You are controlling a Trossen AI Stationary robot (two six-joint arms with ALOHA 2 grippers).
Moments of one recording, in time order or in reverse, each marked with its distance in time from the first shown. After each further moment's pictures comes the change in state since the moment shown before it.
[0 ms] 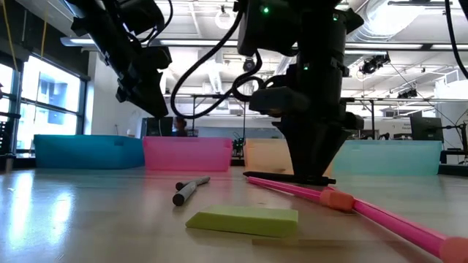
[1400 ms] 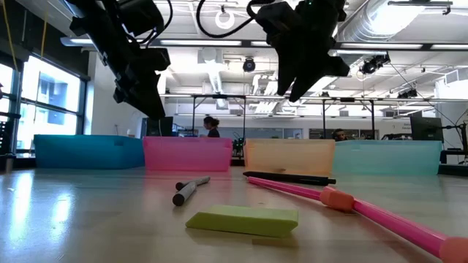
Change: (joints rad) left arm 0.000 -0.001 0.000 -0.030 0.002 -0.001; right arm -0.108 -0.325 -0.003 -0.039 0.095 -0.095
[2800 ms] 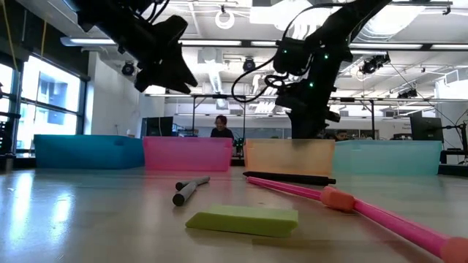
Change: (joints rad) left arm -0.105 0.005 0.000 0.320 -0.078 -0.113; right arm -0.487 -0.015 -0.280 0.262 -0.038 -0.518
